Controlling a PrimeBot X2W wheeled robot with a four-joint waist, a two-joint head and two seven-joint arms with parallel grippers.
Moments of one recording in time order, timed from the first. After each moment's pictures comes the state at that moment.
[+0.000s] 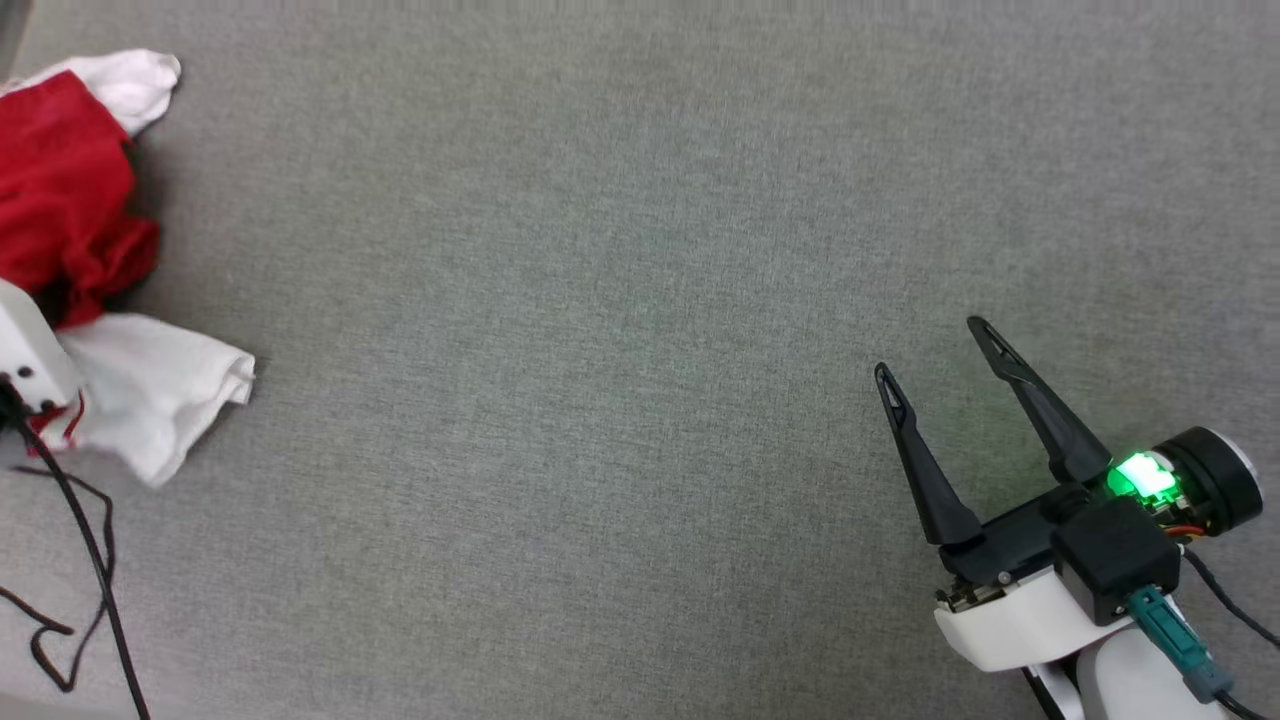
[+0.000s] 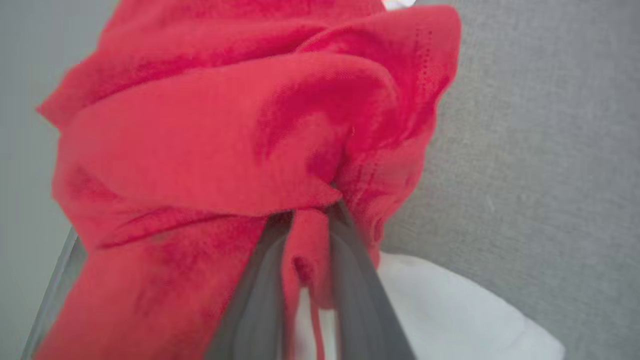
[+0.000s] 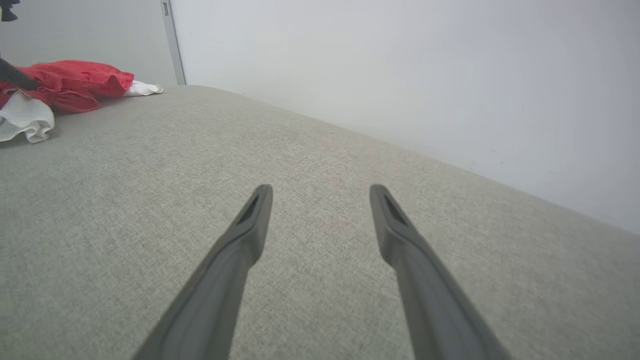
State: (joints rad) left arm -0.73 0.59 -0.03 0.73 -0.61 -0.12 0.45; right arm -0.14 -0.16 0.20 -0.12 -0.10 0.13 -0.26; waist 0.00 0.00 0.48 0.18
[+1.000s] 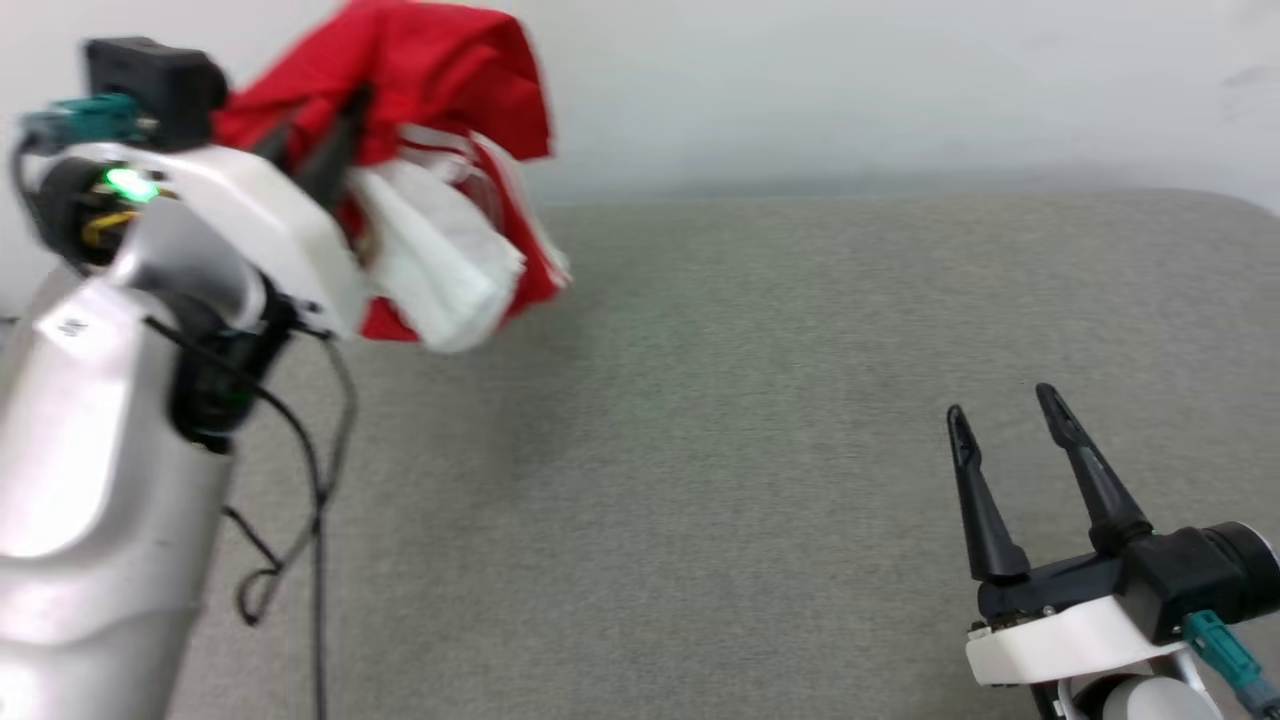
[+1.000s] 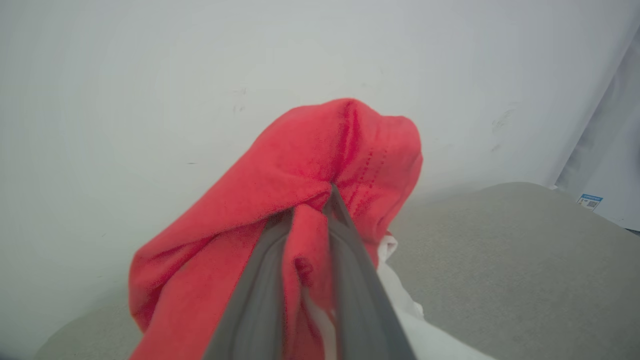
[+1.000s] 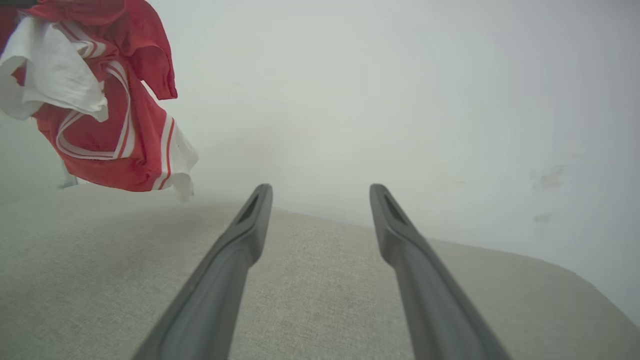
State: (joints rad) left arm -0.74 0.45 -0.27 0.21 -0.58 -0.12 0.28; right arm -0.03 -0.05 0.05 -0.04 -0.01 0.13 -0.26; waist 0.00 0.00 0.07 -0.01
